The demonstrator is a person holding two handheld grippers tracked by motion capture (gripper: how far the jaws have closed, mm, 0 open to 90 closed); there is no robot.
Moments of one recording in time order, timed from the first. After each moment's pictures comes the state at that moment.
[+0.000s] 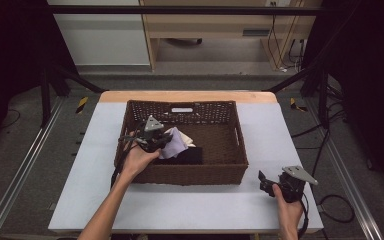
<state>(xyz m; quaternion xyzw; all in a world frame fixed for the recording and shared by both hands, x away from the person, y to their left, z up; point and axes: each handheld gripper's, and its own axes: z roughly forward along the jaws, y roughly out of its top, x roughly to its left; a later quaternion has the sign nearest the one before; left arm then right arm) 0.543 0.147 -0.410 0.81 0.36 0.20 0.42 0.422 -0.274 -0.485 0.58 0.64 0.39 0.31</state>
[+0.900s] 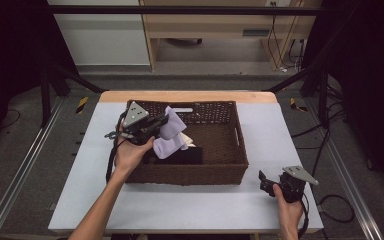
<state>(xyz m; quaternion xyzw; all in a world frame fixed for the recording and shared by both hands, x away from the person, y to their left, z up) 0.509 0.158 -0.339 0.72 0.34 0.25 0.55 0.421 -0.274 -0.485 0.58 0.64 0.40 0.31</state>
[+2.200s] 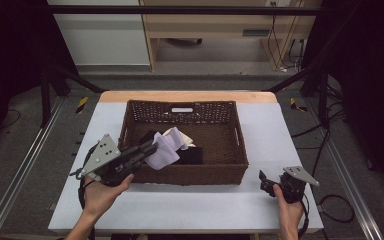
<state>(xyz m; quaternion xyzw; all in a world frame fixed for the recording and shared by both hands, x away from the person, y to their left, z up) 0.400 0.192 -0.321 0.72 0.26 0.23 0.60 0.420 -0.275 -0.485 0.58 0.63 0.40 0.32</state>
